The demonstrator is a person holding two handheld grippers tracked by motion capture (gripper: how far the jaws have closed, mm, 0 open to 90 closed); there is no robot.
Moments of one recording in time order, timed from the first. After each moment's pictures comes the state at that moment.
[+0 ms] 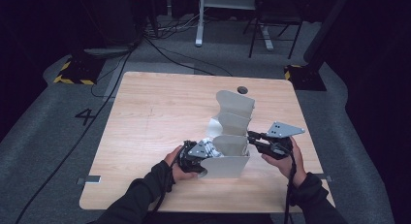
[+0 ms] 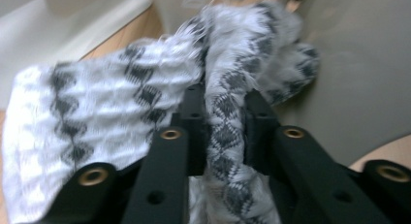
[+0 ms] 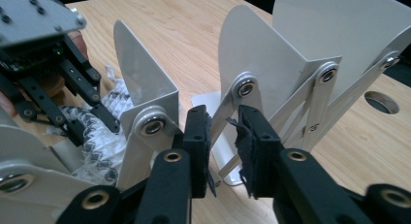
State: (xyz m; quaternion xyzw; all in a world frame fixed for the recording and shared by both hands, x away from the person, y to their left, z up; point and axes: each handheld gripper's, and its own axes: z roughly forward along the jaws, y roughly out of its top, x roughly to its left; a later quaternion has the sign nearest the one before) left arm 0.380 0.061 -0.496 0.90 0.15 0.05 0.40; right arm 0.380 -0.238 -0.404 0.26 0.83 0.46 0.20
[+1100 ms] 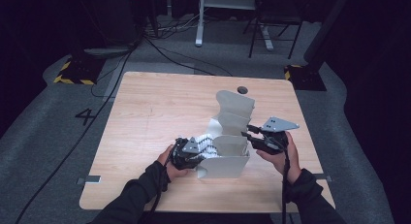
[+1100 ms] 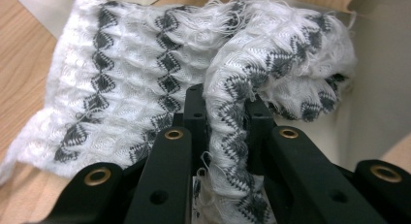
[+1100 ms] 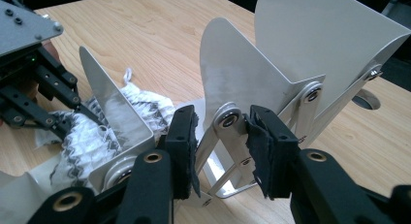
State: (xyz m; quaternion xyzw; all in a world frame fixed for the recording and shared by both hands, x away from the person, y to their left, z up) left arm 0.382 0.081 -0.497 0.90 0.19 0.06 0.39; right arm 0.389 -0.223 -0.398 0.29 0.82 0.45 0.21
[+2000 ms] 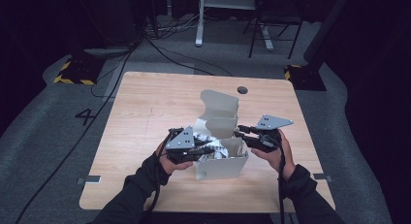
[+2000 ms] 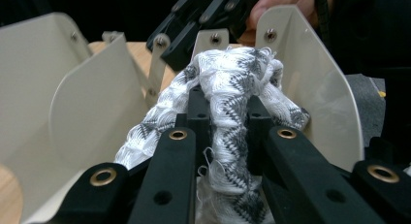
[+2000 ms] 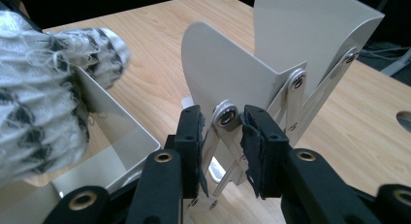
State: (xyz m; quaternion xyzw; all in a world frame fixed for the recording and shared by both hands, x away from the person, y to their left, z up) left arm 0.363 0.084 -0.405 0.82 0.08 0.10 0.55; right arm 0.398 -0.207 -0.399 0.25 0.83 0.47 0.18
